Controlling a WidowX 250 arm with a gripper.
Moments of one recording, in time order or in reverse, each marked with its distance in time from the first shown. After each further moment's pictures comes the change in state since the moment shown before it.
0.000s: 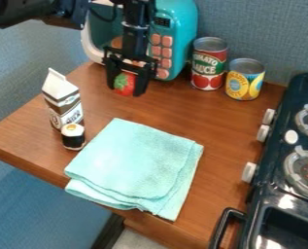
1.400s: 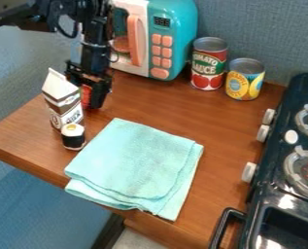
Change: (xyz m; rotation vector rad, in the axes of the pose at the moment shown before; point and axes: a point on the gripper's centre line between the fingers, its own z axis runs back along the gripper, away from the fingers) arm -0.007 0.072 -0.047 0.036 0.071 -0.130
